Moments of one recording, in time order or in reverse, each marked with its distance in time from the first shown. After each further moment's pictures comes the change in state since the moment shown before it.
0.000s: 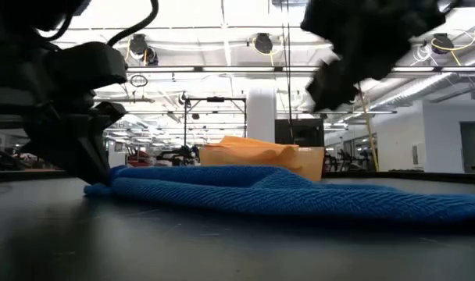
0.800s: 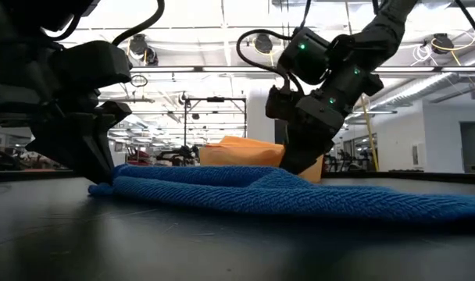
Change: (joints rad) left arm 0.020 -0.002 0.006 0.009 0.025 0.042; right arm -0.321 0.273 0.003 0.052 -0.003 -0.102
